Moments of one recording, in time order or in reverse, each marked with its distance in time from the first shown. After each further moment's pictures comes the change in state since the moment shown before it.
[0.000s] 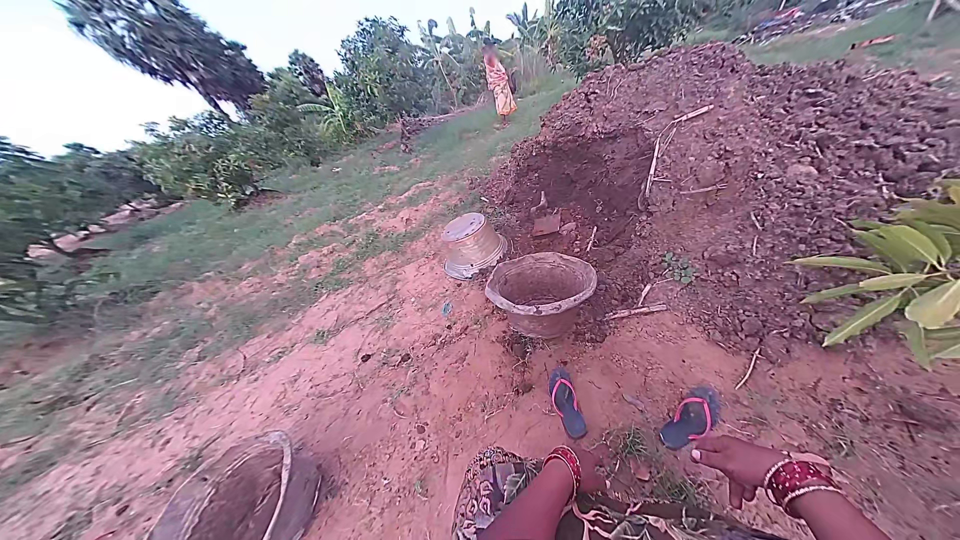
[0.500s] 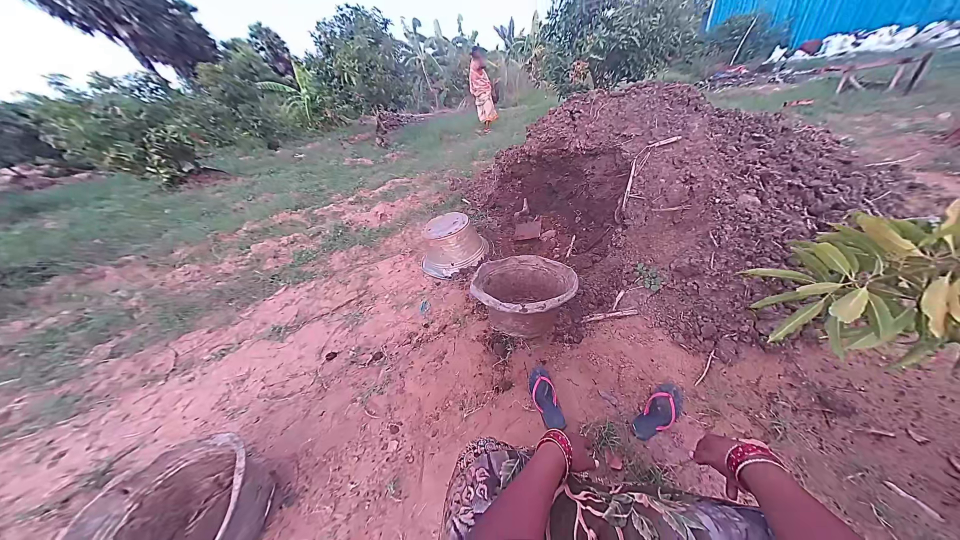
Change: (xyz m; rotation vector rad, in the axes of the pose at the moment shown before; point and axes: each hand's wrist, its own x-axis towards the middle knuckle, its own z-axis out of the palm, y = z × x) left_hand -0.009 0.001 -0.002 0.032 0.044 0.078; right_hand 0.009 0.022 0.019 -0.255 0.136 0.305
